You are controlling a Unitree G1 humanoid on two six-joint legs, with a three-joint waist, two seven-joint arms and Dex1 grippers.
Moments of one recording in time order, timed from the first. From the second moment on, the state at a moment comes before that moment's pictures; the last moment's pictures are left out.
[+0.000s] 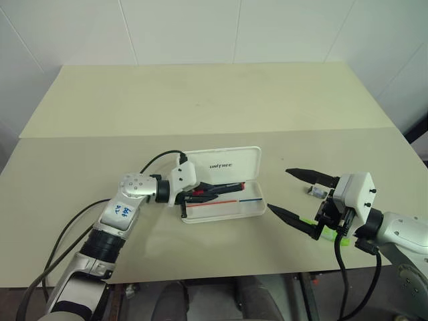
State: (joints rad) left arm -0.52 0.48 -0.24 0.09 -0.15 0.20 -1.02; right arm 0.08 -0.74 -0.24 -0.69 0.56 0.36 0.77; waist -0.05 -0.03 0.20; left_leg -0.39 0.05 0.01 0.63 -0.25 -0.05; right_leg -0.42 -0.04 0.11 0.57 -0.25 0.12
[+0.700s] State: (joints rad) left arm -0.46 0.51 -0.20 -0.09 -0.23 0.29 -1.05; right arm 0.06 -0.74 -0.24 -0.70 0.58 0.37 0.75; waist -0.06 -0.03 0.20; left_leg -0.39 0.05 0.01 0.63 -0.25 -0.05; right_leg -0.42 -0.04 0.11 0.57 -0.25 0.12
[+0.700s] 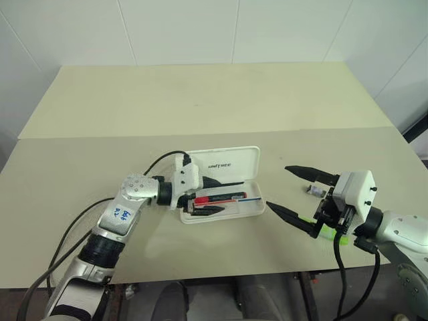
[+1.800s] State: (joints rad) left arm -0.26 0.68 -0.08 -0.55 -0.48 0.51 -0.93; right arm 0.22 -0.89 -0.35 -0.19 0.46 0.24 1.16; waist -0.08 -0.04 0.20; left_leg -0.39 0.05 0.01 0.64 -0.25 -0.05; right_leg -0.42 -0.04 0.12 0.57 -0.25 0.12
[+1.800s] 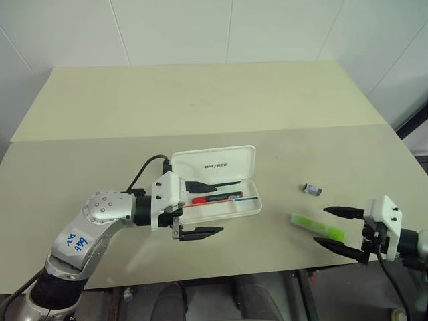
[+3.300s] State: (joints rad) left arm -0.06 0.83 0.16 -0.40 -0.41 0.26 -1.01; right arm -0.45 -0.75 0.14 -0.09 0.36 0.17 1.34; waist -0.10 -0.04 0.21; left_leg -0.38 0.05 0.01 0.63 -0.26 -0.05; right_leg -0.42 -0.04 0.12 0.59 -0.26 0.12
